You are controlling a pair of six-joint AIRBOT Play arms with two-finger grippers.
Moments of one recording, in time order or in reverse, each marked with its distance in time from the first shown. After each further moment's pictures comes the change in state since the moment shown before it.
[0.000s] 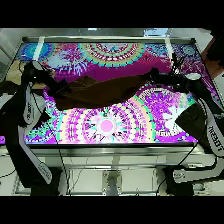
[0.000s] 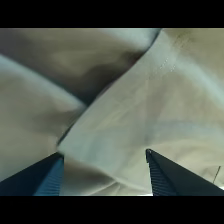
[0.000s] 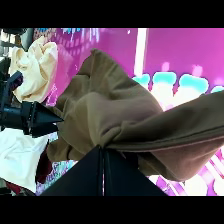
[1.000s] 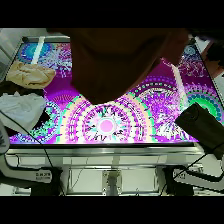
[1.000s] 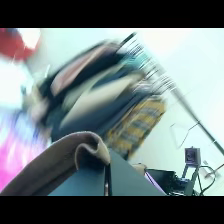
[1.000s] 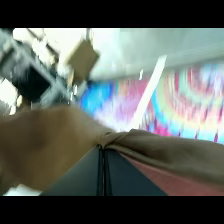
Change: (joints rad) left arm 0.051 0.546 0.167 -1.084 0.476 0.520; right arm -0.141 0.204 0.573 -0.129 0.068 0.190
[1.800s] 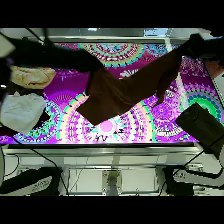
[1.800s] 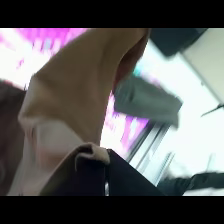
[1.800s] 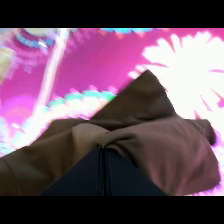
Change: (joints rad) left arm -0.519 0.260 -0.500 0.626 -0.180 -0.009; right arm 0.017 -0.057 0.005 -0.512 0.370 0.185
